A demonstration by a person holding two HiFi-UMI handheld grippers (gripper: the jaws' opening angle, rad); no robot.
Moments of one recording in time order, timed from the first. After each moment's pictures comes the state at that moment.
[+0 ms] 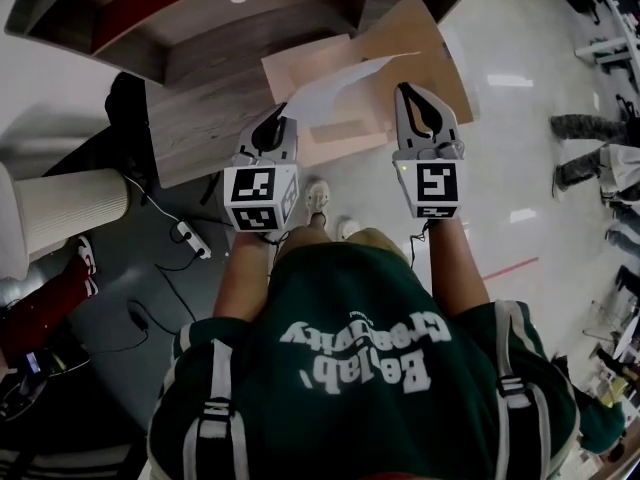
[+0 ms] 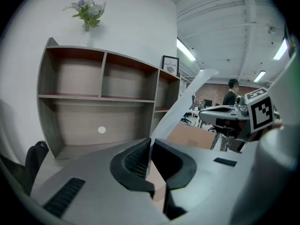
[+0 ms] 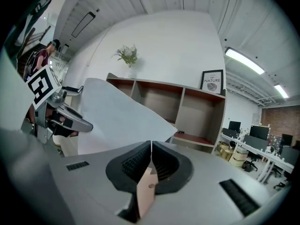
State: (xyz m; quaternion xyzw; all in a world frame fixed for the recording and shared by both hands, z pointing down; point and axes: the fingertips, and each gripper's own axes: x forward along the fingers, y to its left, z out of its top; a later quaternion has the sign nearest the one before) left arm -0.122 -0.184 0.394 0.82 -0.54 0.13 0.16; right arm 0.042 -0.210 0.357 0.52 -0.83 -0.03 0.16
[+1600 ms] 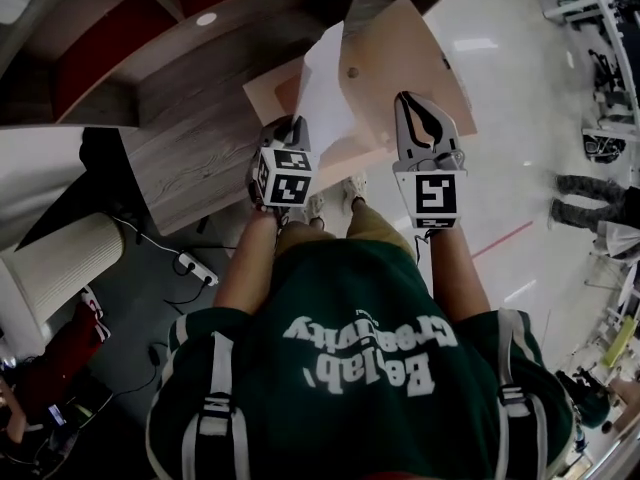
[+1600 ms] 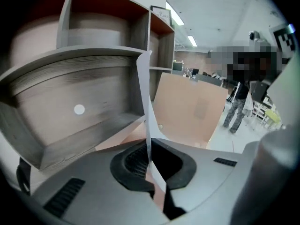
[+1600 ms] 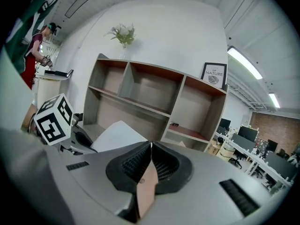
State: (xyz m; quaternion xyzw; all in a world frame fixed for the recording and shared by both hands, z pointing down) left arm -0.120 -0.280 0.546 0.82 -0.42 0.33 0.19; right arm 0.023 -0.280 0.391 0.57 -0.79 -0.02 0.24
